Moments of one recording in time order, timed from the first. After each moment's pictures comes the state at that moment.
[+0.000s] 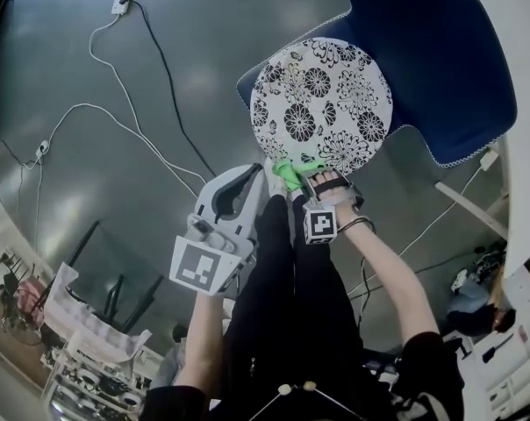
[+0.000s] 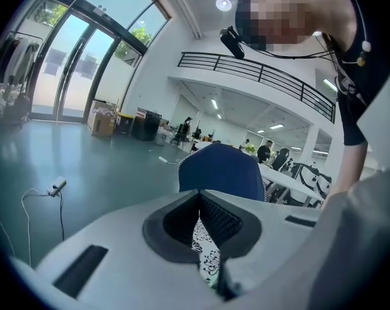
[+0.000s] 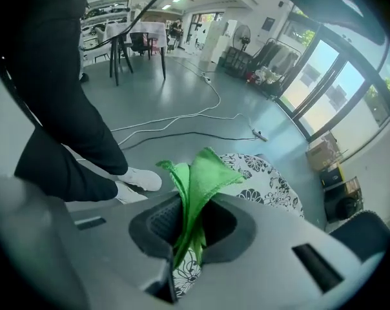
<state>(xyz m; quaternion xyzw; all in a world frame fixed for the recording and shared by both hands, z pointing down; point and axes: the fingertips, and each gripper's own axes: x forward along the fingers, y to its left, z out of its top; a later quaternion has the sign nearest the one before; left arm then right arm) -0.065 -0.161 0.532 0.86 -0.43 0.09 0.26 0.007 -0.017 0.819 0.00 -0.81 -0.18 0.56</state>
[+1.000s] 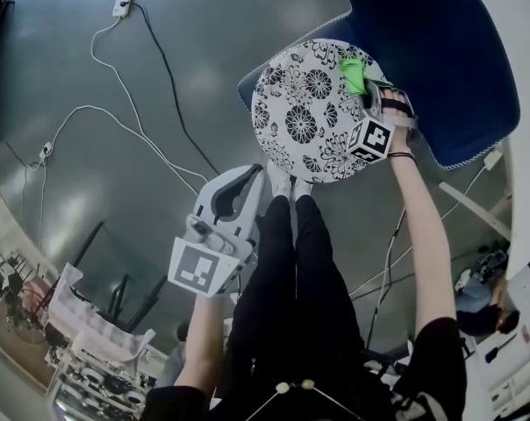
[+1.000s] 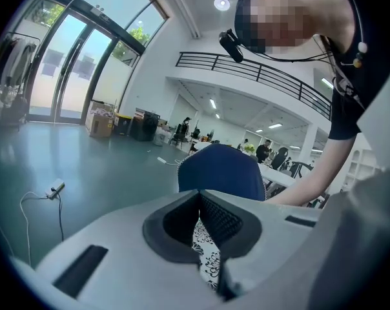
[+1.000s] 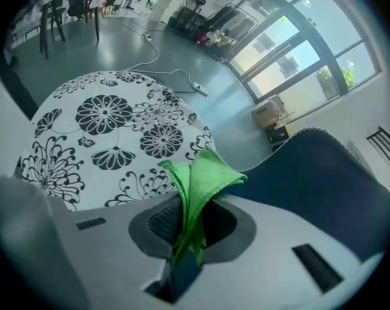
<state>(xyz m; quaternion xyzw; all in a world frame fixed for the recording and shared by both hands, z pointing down) -0.062 -0.171 0.530 0.86 -0.43 0.09 0.26 0.151 -0.290 0.800 0.24 -0.71 -0.19 0.64</state>
